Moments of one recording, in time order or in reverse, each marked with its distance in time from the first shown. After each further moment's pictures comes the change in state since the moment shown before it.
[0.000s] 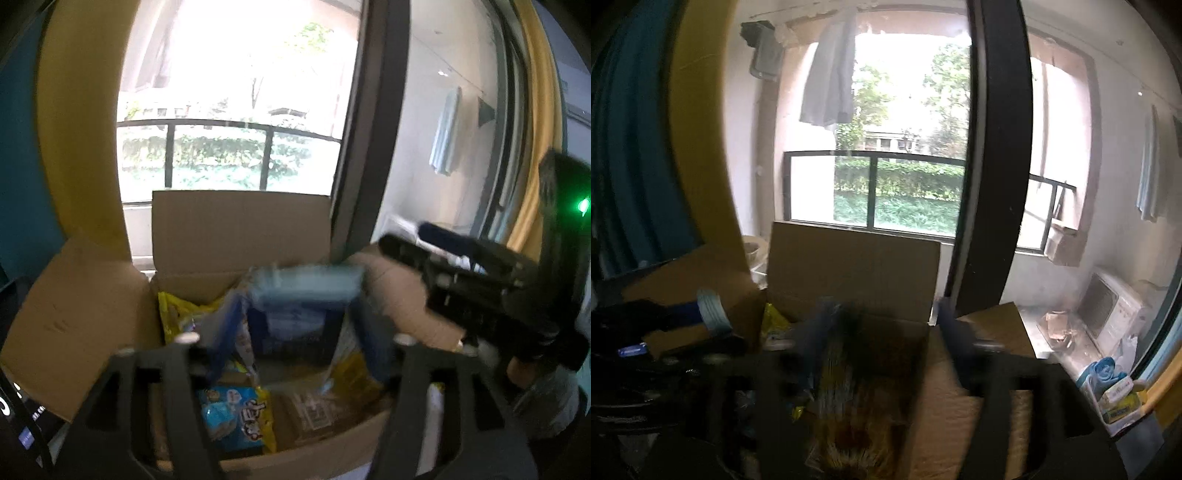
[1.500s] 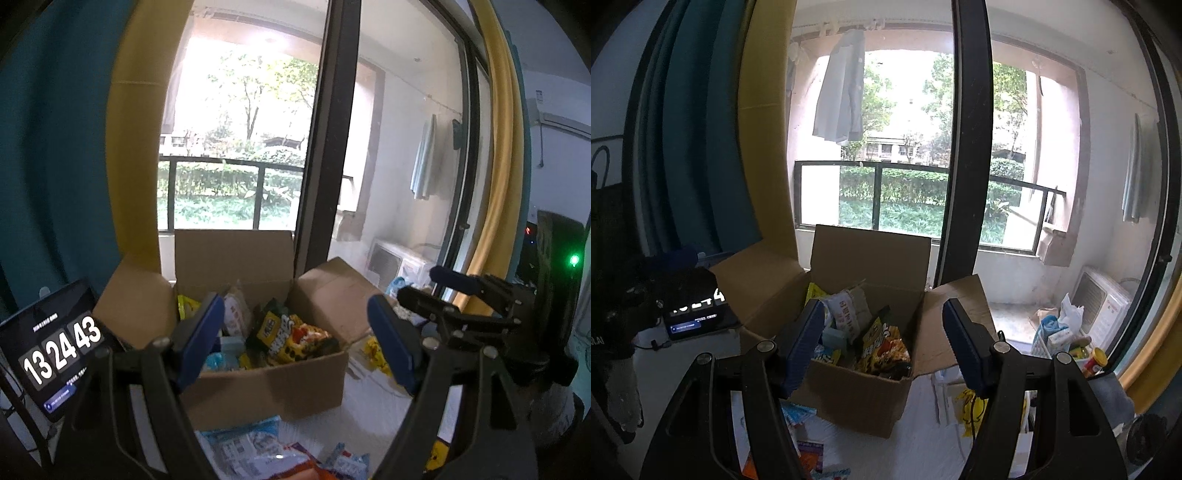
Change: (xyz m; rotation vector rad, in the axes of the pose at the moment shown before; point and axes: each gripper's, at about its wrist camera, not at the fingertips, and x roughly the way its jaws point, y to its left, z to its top) left arm -0.153 -0.056 -0.020 0.035 -0.116 -0.017; right arm -0.167 0.023 -0.022 -0.005 -0.008 0.012
